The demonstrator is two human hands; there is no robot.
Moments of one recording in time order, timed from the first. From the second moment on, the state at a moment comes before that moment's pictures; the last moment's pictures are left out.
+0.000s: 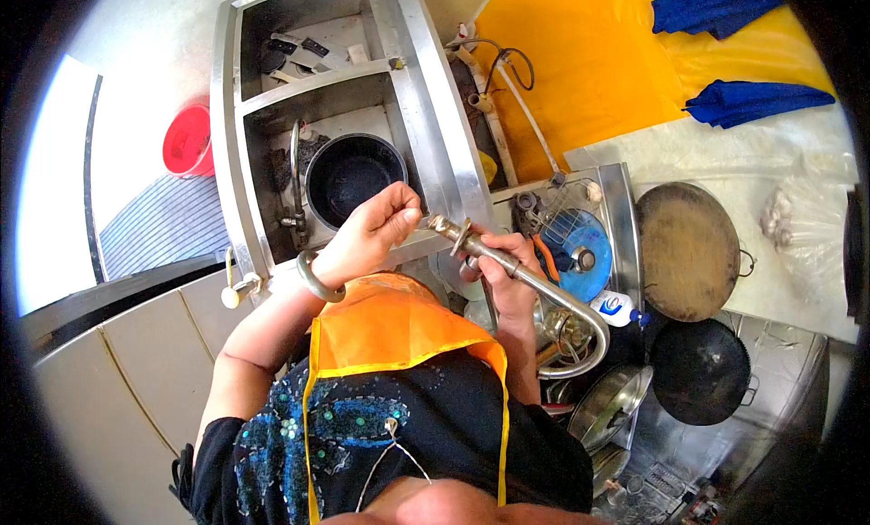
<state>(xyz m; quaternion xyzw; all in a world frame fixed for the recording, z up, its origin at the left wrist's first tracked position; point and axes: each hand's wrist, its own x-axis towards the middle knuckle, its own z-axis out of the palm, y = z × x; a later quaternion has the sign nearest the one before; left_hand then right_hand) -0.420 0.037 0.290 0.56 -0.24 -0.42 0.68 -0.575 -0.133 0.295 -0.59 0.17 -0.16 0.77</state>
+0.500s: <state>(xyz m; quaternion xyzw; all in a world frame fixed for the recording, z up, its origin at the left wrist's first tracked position) -0.417 0.033 0.272 0.66 -0.48 -0.21 0.54 -0.579 -0.134 0.294 -0.53 0.15 -0.14 0.82</state>
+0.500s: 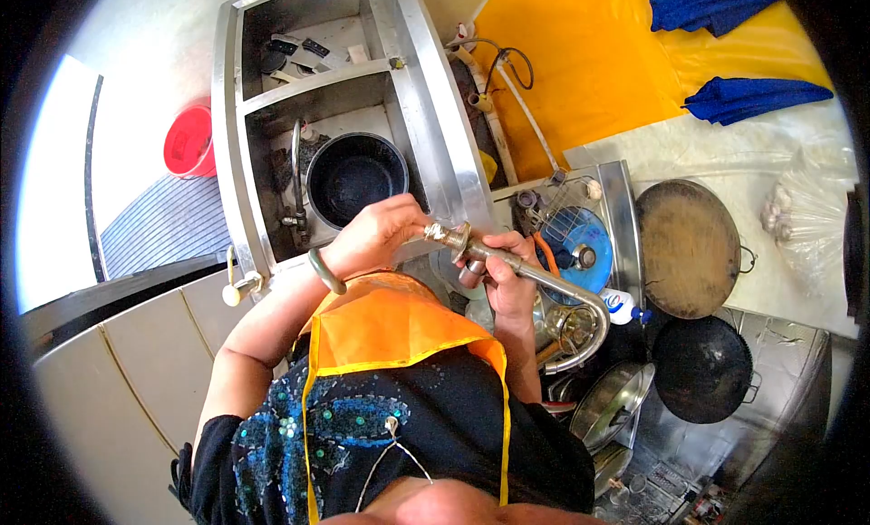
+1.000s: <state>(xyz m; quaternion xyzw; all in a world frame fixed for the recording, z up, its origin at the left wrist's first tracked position) -0.427 0.047 0.289 0.61 -0.45 -0.19 0.63 -0.583 -0.133 0.284 -0.59 0.19 -0.10 0.78</state>
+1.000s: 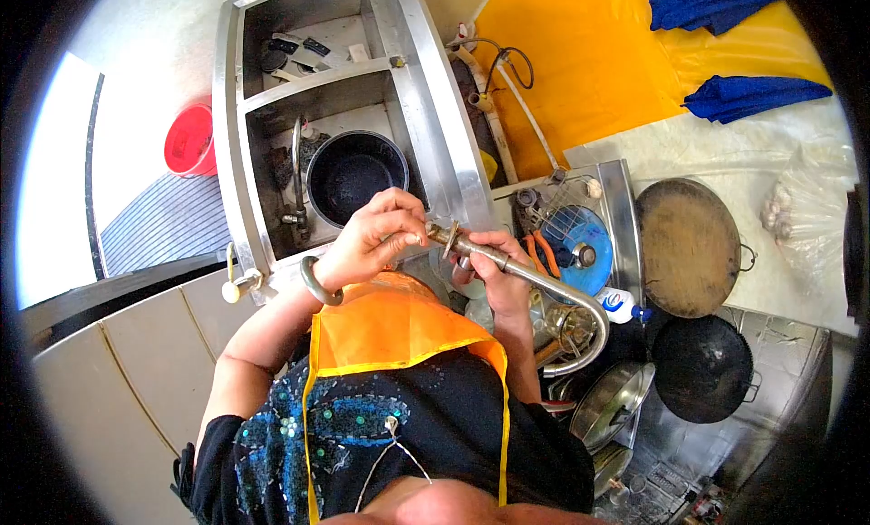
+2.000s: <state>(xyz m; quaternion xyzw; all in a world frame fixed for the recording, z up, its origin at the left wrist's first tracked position) -0.446 0.049 0.263 0.39 -0.10 -0.54 0.74 -0.584 -0.137 0.282 -0.51 0.21 -0.14 0.82</state>
